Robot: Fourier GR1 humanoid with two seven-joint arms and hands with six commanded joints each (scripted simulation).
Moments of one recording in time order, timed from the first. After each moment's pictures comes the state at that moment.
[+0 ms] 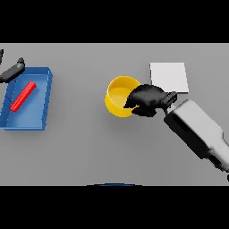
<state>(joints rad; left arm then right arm) -0.66 0.93 -0.65 -1.13 0.38 0.28 0.43 -0.69 -0.43 0.61 -1.31 0.65 0.56 -0.10</state>
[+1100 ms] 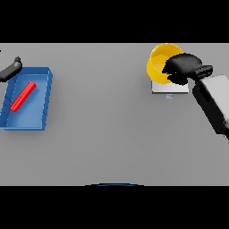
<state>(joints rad) -0.64 0.95 -0.63 -1.17 0.40 0.29 0.48 -0.88 -0.54 0.51 -0.85 0.68 0.37 -0.10</state>
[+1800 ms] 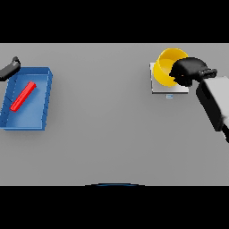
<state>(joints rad) -0.65 0.95 -0.63 -1.16 0.40 0.29 0.50 -0.92 -0.51 0.51 -0.61 0.69 0.29 -0.17</state>
